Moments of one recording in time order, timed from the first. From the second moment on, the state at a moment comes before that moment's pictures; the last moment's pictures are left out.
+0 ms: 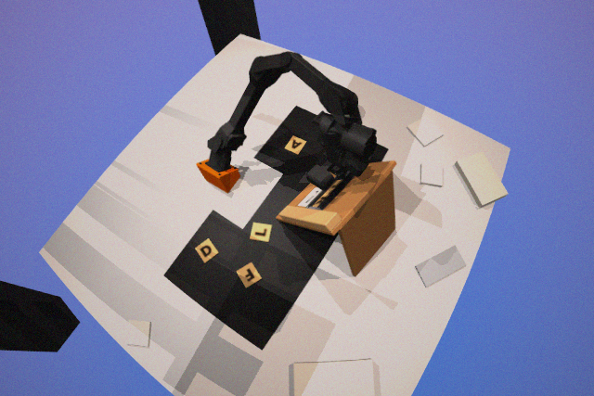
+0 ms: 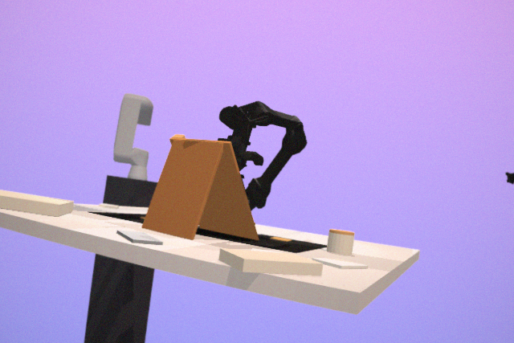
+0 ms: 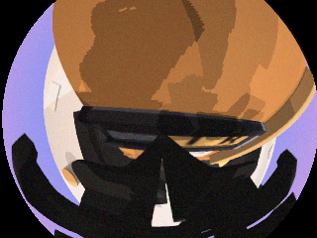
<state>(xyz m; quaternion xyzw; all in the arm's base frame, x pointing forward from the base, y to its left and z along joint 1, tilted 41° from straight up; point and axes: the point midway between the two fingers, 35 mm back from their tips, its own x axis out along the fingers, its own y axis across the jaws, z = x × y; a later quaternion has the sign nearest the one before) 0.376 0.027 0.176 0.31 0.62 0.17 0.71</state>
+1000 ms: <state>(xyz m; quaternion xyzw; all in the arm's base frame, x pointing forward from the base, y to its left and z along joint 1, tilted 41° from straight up) 0.359 0.019 0.188 0.31 0.61 0.17 0.71</state>
